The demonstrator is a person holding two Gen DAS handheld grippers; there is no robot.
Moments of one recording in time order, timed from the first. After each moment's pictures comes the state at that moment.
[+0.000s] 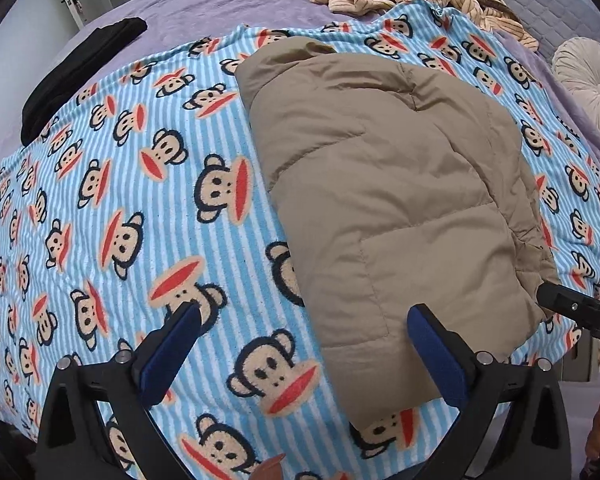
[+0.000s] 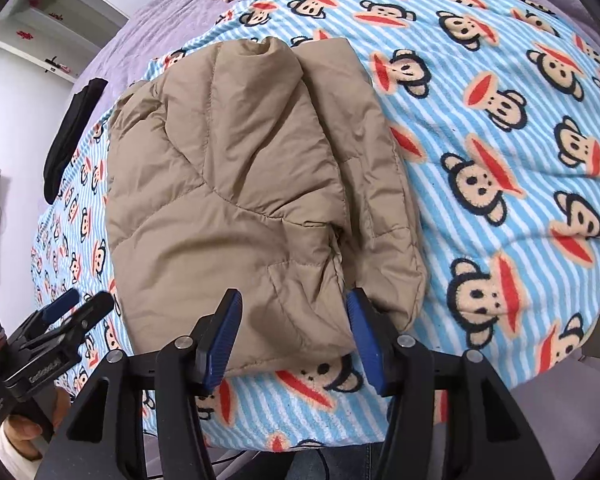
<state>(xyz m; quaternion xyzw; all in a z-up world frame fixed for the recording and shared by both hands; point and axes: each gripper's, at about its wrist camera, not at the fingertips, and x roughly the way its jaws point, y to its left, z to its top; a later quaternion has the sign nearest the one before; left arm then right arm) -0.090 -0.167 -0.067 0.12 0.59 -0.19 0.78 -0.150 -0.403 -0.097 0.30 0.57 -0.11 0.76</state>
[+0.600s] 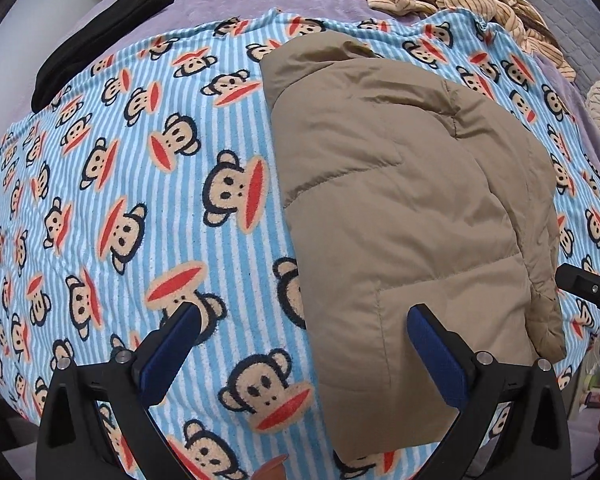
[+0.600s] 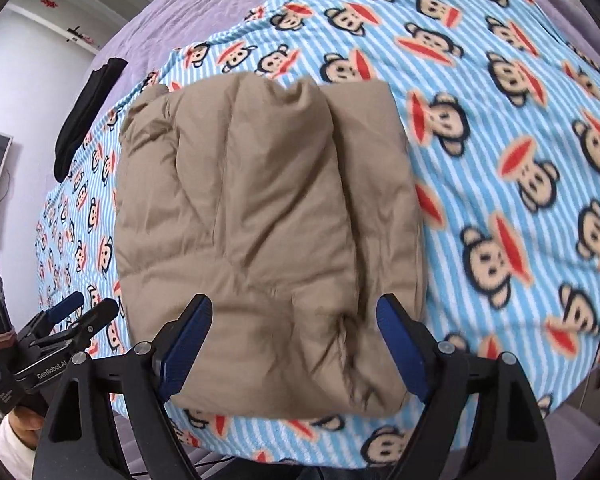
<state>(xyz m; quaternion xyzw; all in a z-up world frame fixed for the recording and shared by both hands) -0.053 -0.177 -0.080 0.08 0.62 -0.14 0.77 -0.104 -0.441 -0.089 0.26 0.59 -0.05 0.76</state>
